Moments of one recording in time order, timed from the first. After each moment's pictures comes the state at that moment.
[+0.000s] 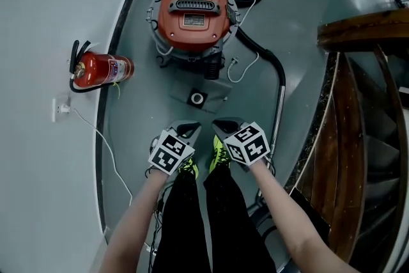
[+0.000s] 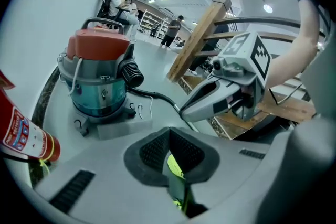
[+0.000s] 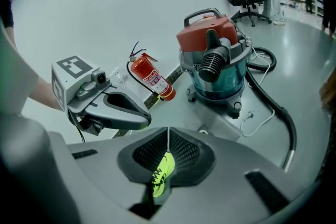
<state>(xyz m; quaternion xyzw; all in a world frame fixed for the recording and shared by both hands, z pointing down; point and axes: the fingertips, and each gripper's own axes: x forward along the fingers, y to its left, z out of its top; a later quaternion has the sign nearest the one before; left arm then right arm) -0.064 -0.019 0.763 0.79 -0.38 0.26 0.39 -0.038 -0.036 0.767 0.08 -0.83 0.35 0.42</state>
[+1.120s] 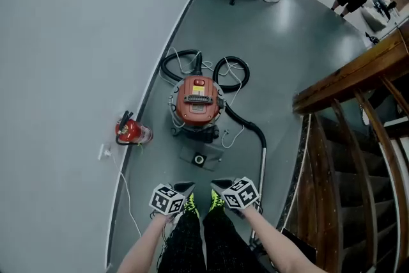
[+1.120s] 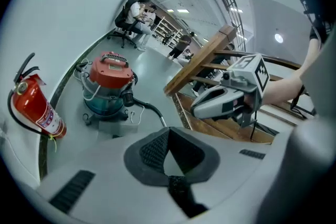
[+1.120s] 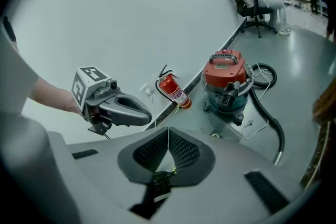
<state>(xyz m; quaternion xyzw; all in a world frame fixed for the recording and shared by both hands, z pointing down) -0.082 0.023 0.599 0.76 -0.41 0.18 0.47 -0.032 -0.005 0.588 0.05 -0.84 0.36 0.41</state>
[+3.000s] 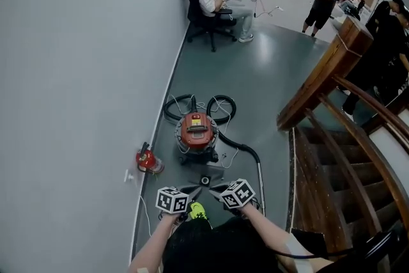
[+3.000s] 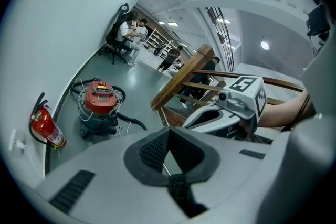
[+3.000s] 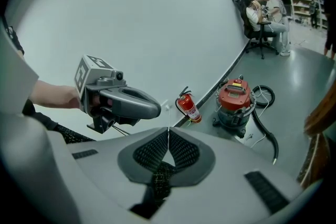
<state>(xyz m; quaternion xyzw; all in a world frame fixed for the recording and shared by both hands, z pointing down) -0.081 0.036 0.400 0.79 -0.40 0.13 0.44 -0.052 0.041 0.412 0.06 -0.88 0.32 0.36</state>
